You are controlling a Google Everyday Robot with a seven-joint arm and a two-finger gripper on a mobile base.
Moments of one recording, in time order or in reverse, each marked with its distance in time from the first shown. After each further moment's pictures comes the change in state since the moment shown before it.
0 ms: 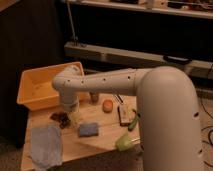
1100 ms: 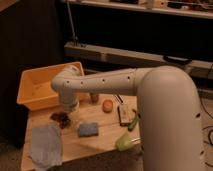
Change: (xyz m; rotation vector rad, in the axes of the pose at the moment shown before) arm -0.006 -0.009 -0.007 0.035 0.036 -0.071
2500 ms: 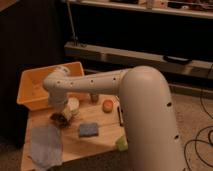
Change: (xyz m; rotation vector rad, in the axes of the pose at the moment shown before) arm -0.026 -0.053 0.038 0.063 -0.049 -0.373
